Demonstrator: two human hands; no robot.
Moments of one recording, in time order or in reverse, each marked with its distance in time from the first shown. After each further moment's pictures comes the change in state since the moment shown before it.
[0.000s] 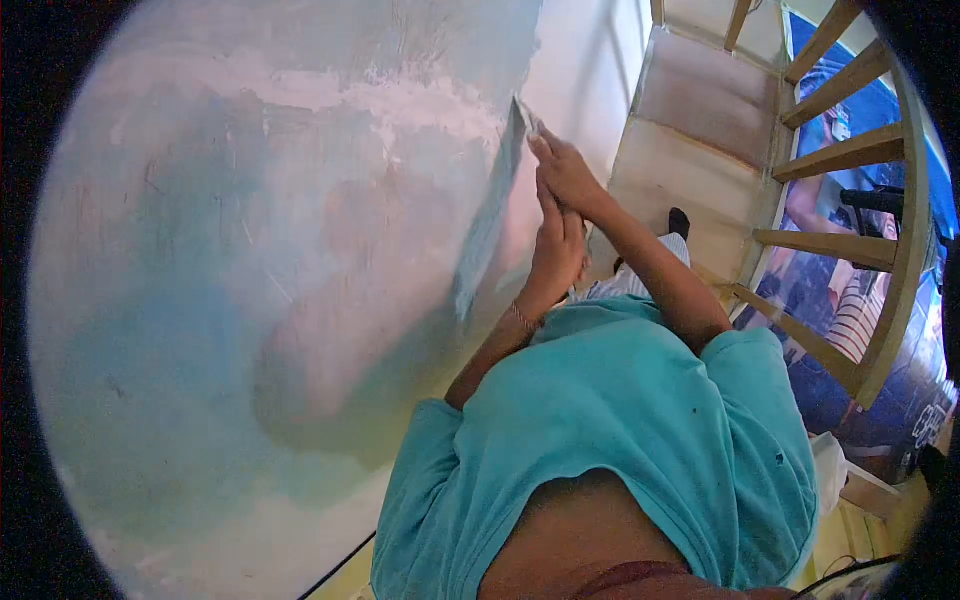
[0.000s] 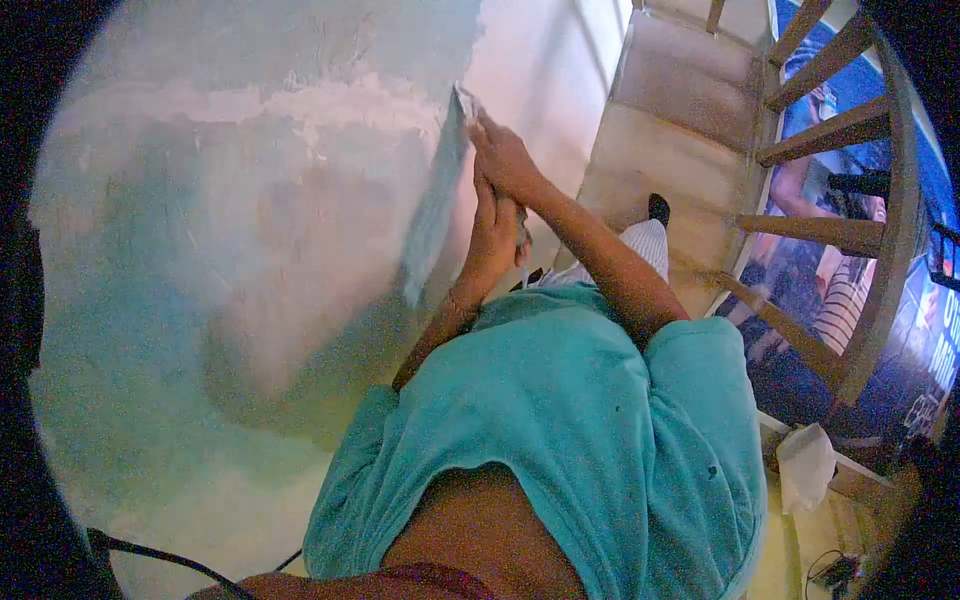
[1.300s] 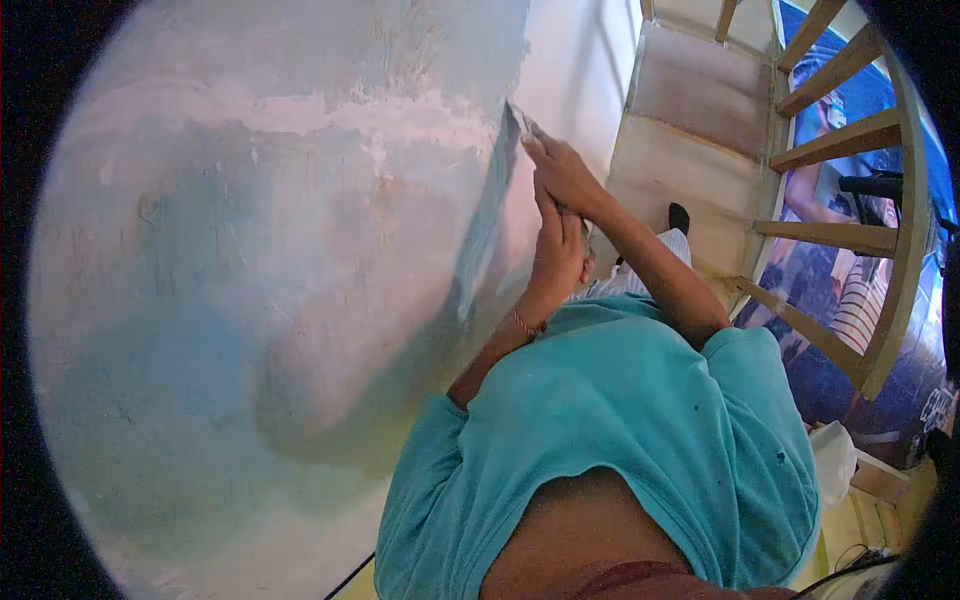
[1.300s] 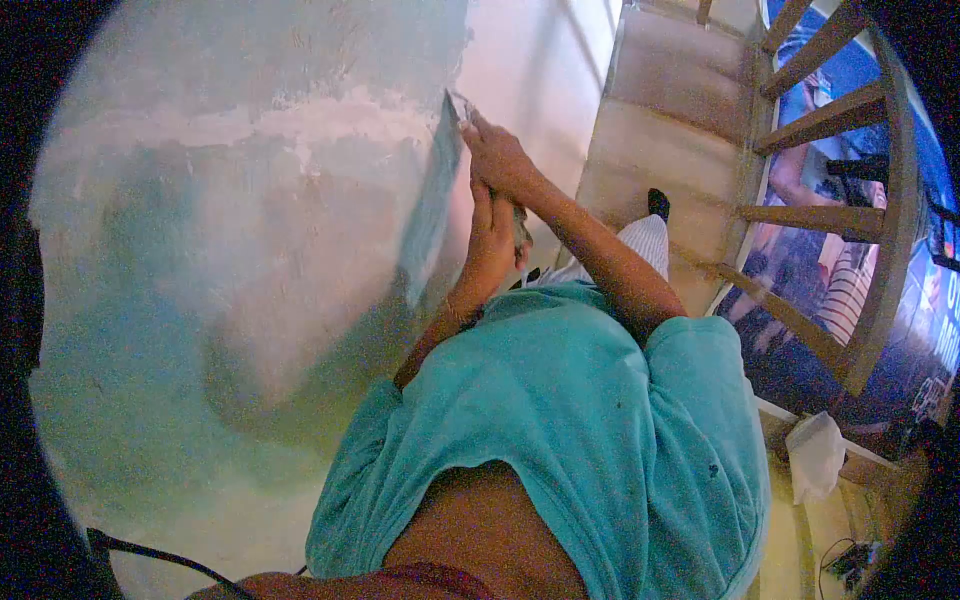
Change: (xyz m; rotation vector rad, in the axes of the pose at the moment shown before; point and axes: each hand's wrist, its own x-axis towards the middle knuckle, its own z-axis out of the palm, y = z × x) left_hand -0.004 0.003 0.010 -0.046 0.030 0.075; right_hand 0.001 -0.020 -0.017 -0.055 -0.075 0.075
